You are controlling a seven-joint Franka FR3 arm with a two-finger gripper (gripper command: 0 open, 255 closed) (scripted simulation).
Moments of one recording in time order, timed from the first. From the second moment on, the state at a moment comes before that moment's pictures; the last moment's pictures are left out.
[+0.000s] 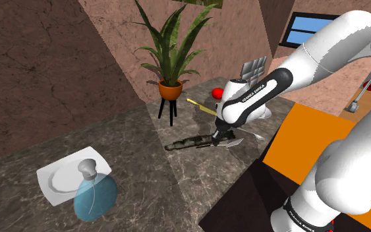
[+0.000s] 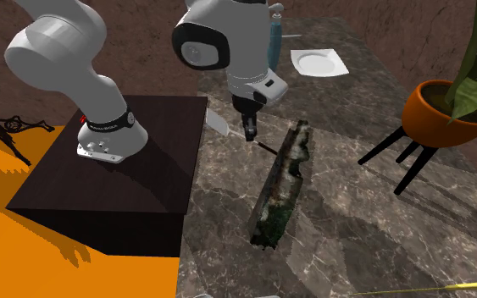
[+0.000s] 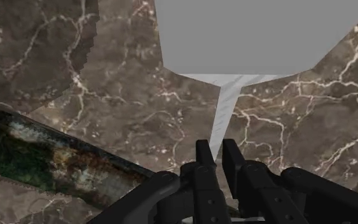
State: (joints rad) arm 0.02 -0.10 -0.16 -2.70 0.00 2.67 -0.25
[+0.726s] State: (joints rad) arm 0.17 0.03 0.01 -2.55 -0.01 2.64 0.08
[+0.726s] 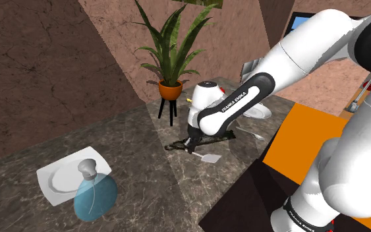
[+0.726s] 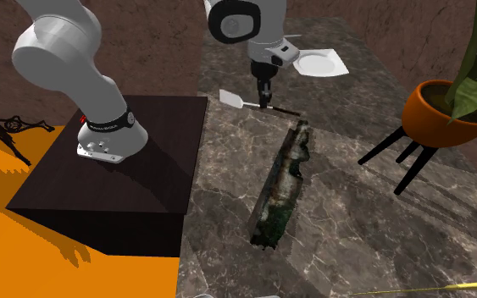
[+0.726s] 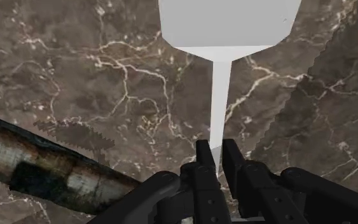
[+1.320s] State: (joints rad) arm 0.29 0.19 0.09 -2.31 -0.06 2.56 0.32
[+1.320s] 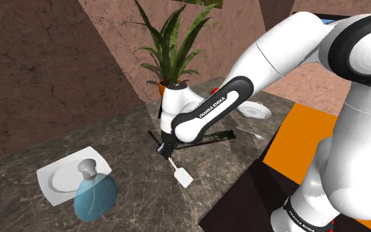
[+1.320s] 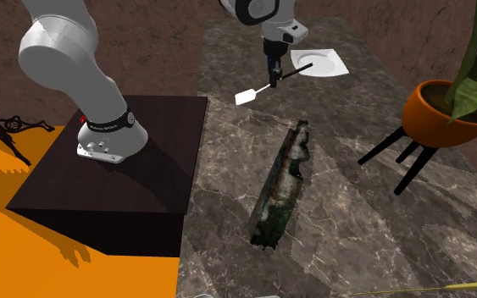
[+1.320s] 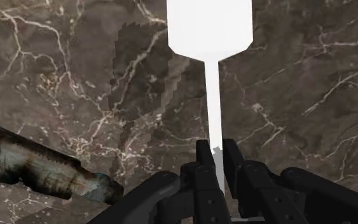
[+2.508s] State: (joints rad) arm 0.46 0.54 0.12 -1.84 -0.14 2.44 0.56
